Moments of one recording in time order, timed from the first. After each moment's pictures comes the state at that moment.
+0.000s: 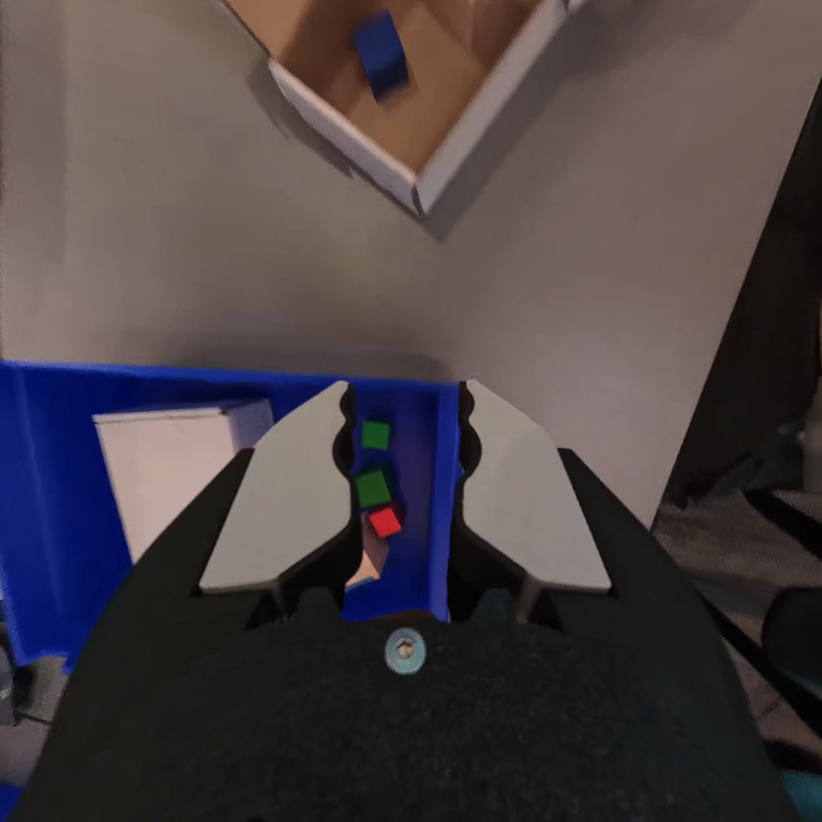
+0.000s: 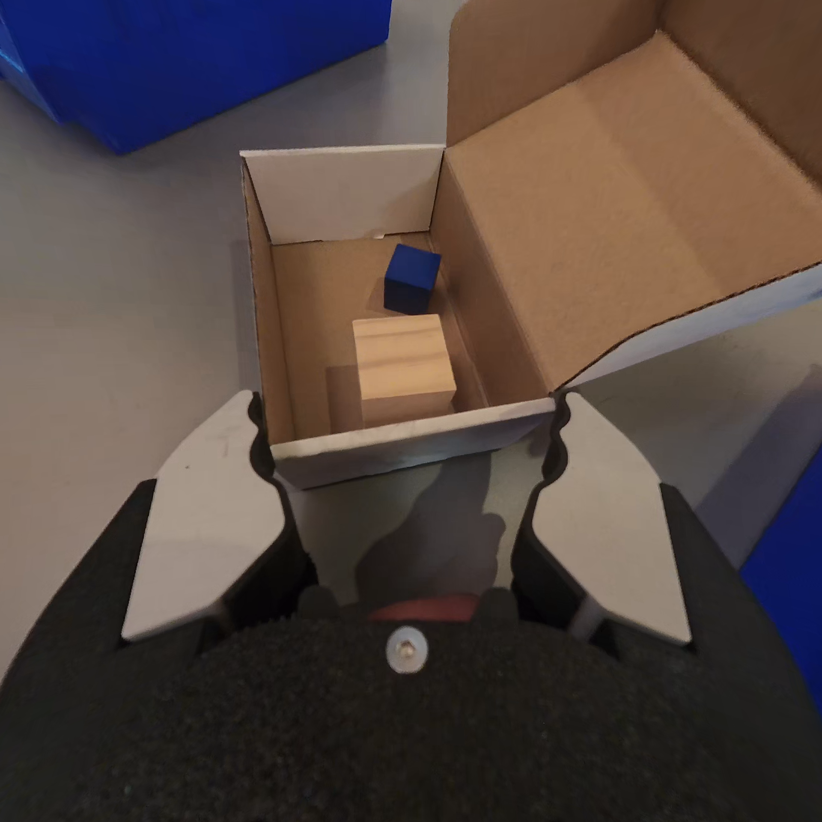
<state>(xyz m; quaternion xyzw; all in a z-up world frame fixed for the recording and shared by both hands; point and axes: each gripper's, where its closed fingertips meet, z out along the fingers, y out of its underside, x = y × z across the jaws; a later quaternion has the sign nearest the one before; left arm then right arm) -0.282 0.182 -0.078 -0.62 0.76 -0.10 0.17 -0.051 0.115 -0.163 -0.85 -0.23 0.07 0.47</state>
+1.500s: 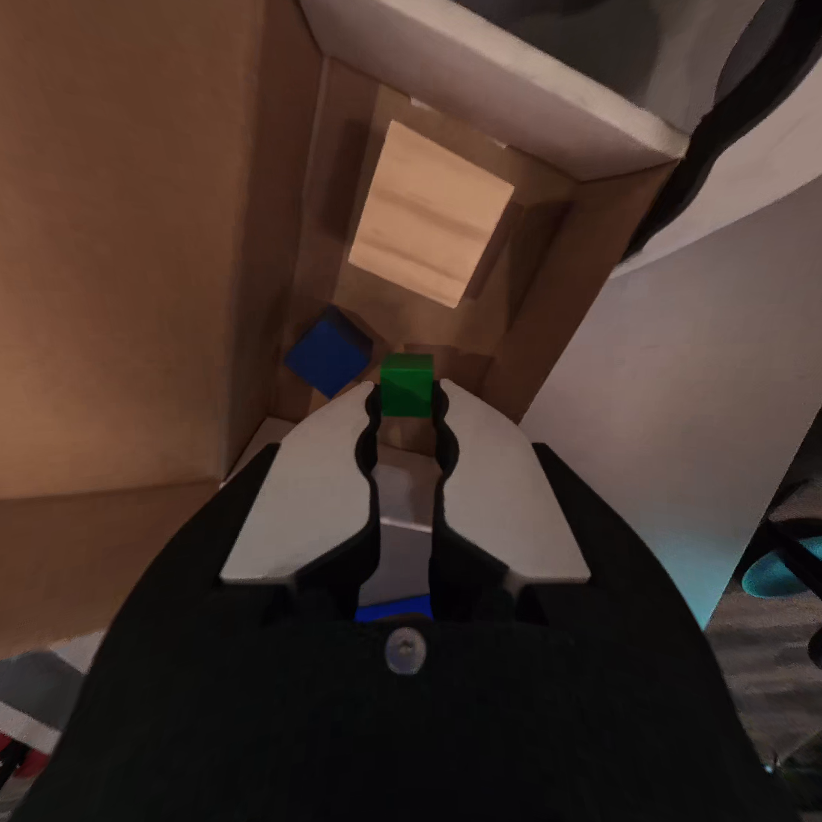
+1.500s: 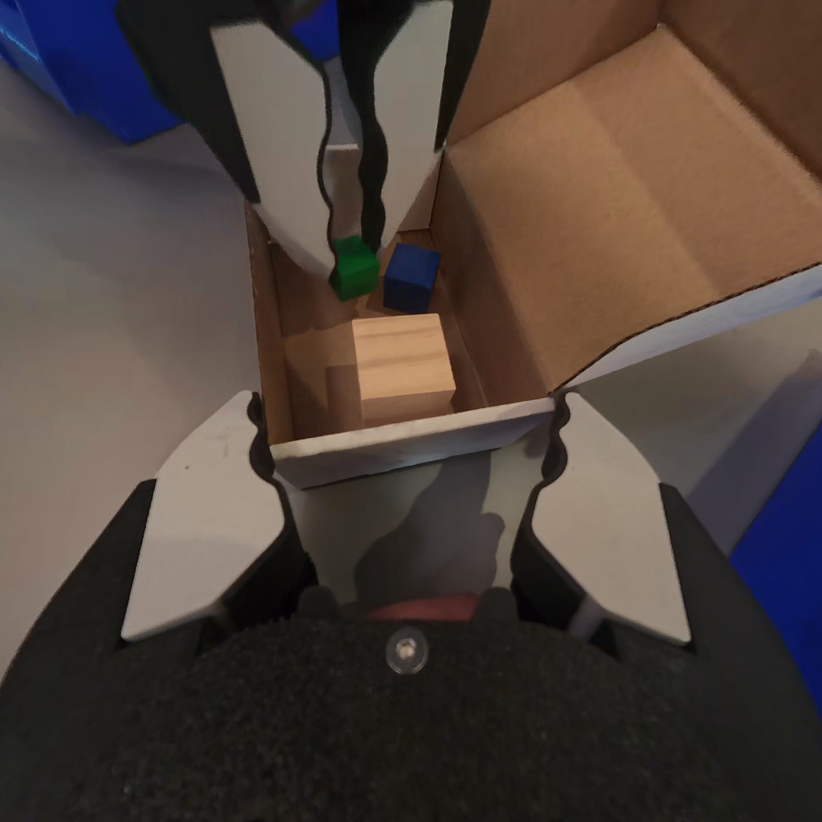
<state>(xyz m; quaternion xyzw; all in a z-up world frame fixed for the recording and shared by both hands) -0.107 0.142 -0.171 -0.50 0.87 -0.02 0.00 -0.049 0.103 -0.163 -0.85 -0.23 0.07 0.47</state>
